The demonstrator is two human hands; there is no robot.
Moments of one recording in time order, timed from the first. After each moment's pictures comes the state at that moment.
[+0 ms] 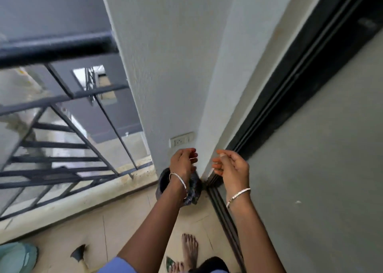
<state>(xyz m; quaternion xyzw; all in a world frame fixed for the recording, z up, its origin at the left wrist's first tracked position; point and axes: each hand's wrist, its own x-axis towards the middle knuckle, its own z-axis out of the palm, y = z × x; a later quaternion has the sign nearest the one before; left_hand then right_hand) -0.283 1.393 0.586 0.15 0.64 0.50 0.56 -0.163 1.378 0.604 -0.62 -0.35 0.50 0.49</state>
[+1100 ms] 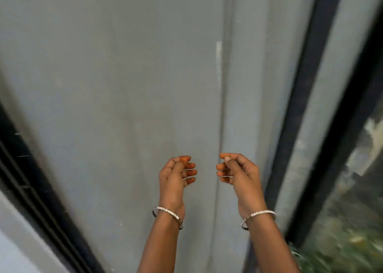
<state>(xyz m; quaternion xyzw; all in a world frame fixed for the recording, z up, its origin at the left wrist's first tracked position) 0.020 1.023 0.918 0.53 0.21 0.31 0.76 0.089 0.896 0.913 -0.61 -0.13 0.05 0.78</state>
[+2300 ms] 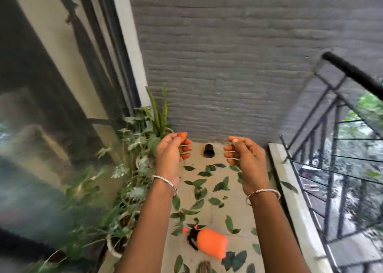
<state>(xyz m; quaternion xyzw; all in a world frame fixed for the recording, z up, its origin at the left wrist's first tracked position) 0.021 0.291 0.843 0.57 -0.12 -0.32 0.75 -0.122 0.201 0.837 -0.51 0.39 -0.41 0.65</state>
